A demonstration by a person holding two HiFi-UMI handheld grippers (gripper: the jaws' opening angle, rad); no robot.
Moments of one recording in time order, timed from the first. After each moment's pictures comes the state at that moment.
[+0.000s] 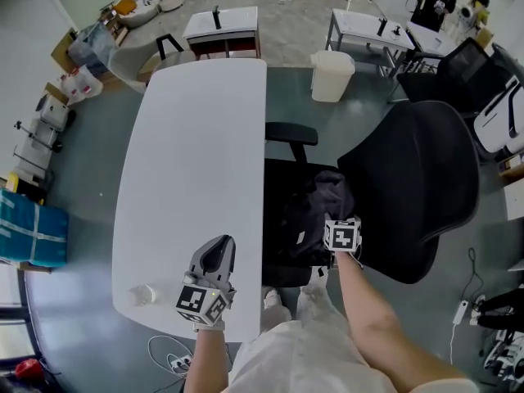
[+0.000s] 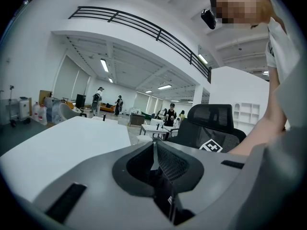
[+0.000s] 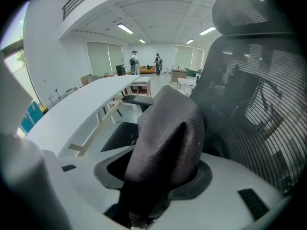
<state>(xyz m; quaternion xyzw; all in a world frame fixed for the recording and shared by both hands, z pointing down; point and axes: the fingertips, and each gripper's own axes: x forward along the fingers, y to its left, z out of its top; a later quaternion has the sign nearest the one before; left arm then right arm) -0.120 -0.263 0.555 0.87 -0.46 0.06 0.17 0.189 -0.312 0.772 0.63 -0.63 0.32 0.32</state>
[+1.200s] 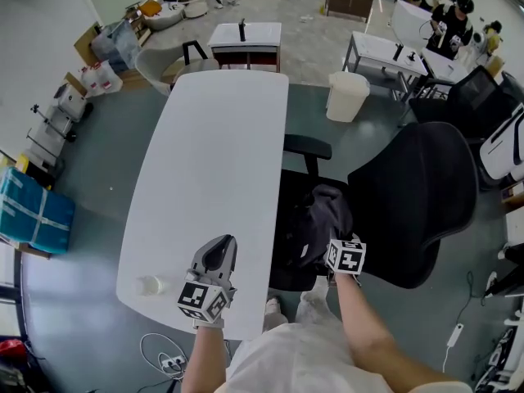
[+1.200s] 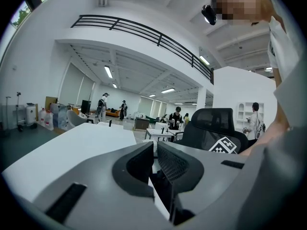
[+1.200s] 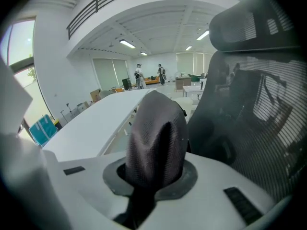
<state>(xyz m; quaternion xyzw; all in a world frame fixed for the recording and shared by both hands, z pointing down) -0.158 -0.248 0.531 0.86 -0.49 0.05 0.15 0.140 -0.287 0.715 0.62 -0.67 0.32 0.24</state>
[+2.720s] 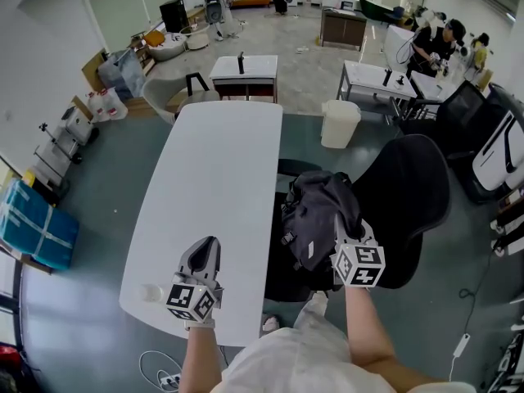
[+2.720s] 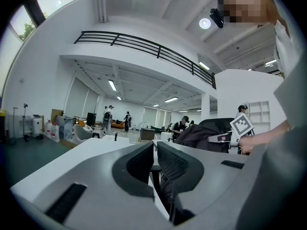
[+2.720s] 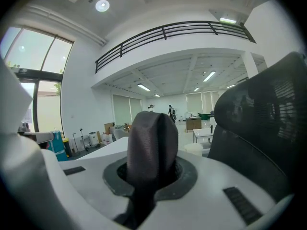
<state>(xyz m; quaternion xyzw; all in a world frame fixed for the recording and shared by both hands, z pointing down) -0.182 -0.244 0.474 0.84 -0.53 0.01 0.10 0.140 -0.303 0.496 0.63 -0.76 0.14 0.08</state>
